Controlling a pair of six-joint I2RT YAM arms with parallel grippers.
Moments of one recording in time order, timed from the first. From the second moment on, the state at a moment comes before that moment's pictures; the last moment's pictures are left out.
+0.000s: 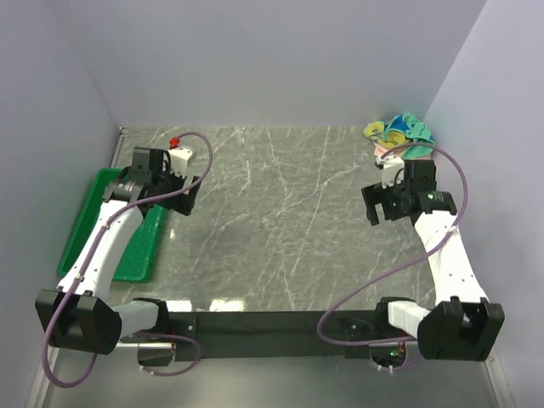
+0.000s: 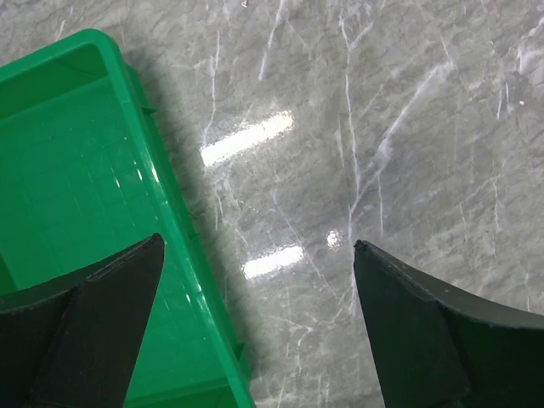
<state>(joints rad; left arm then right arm) -0.14 1.20 1.14 -0.77 0.09 0.25 -0.06 1.11 1.00 -0.82 -0.17 -0.35</state>
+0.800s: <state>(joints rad) -0.15 1.21 1.26 -0.87 0.14 0.25 -0.22 2.28 2.27 -0.72 -0.02 -0.29</state>
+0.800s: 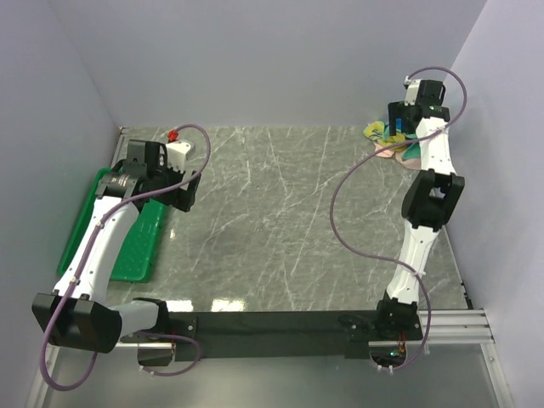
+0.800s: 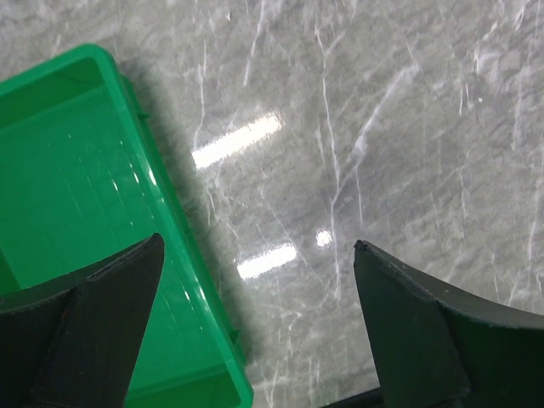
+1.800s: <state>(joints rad) -0.15 1.25 1.25 -0.97 0.02 0.24 -0.20 2.52 2.34 -0.41 0.15 -0.47</state>
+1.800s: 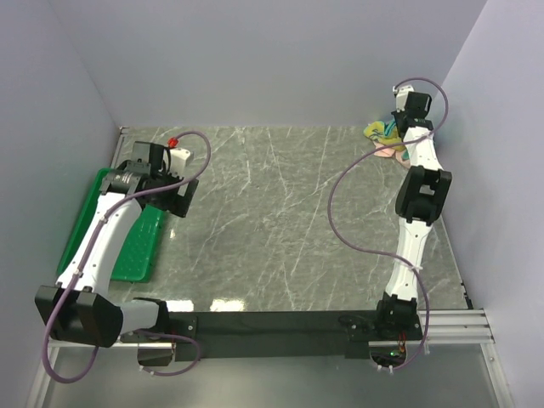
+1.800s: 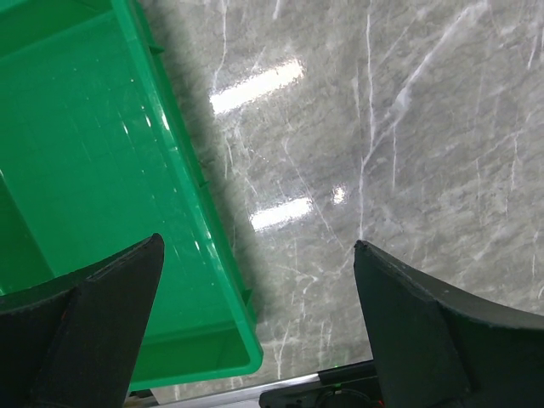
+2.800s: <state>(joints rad) -0.02 1.26 1.33 -0.79 0.40 0.10 0.14 1.22 1.63 -0.69 -0.35 -0.15</state>
